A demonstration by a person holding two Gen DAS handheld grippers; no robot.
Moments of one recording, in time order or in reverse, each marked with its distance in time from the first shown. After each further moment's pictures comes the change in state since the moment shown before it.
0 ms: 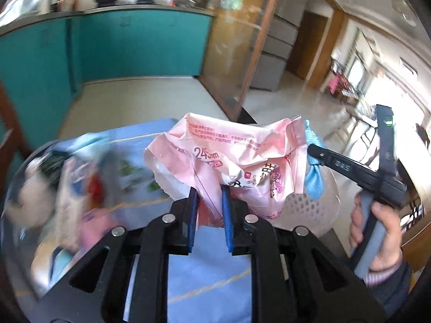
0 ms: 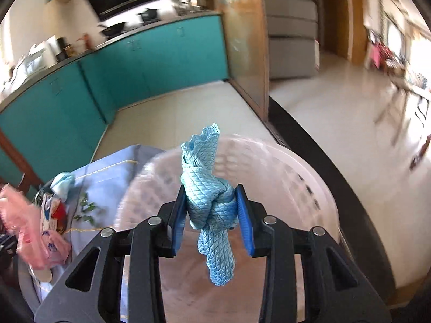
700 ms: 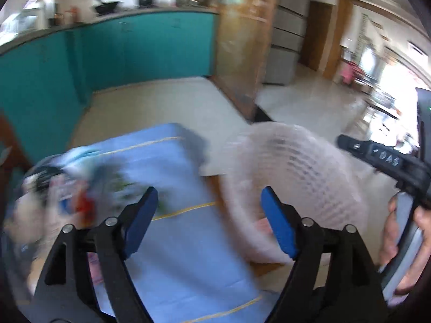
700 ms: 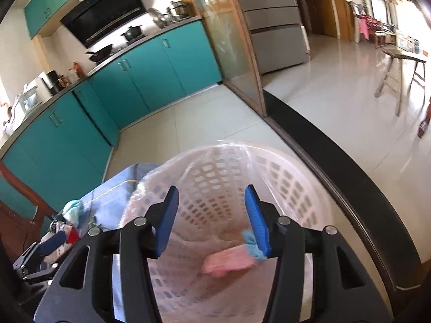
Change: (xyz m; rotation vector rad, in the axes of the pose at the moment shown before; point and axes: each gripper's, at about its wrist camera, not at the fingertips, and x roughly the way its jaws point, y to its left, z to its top) left arm 0.029 -0.020 0.004 0.014 -0.034 0.171; right arm -0.004 -0.010 0.008 0.087 -0.018 0.123
